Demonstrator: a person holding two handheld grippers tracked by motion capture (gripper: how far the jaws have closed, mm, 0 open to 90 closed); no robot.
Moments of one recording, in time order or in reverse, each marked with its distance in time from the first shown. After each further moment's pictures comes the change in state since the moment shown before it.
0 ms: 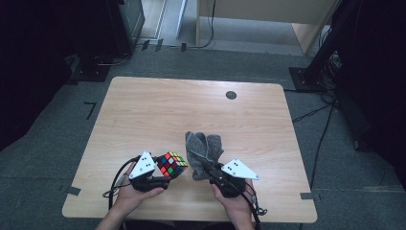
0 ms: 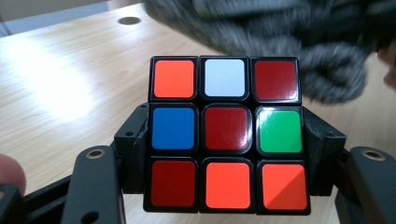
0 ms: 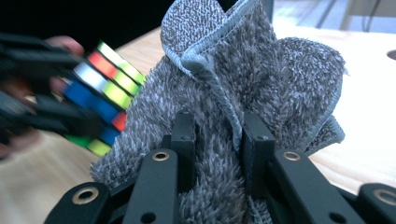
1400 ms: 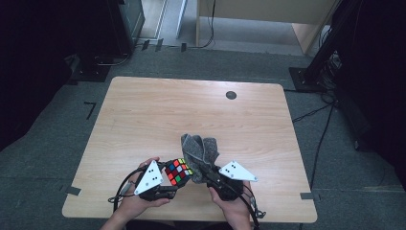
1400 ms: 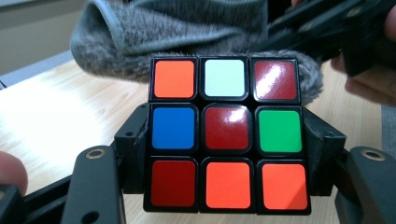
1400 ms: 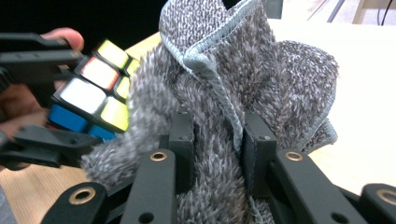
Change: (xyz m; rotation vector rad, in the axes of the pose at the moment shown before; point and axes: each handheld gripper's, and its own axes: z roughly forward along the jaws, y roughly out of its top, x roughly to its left) left arm -0.026 0.003 -0.001 -0.073 -0.014 0.142; right arm 0.008 -0.001 -0.002 0.016 0.019 0.010
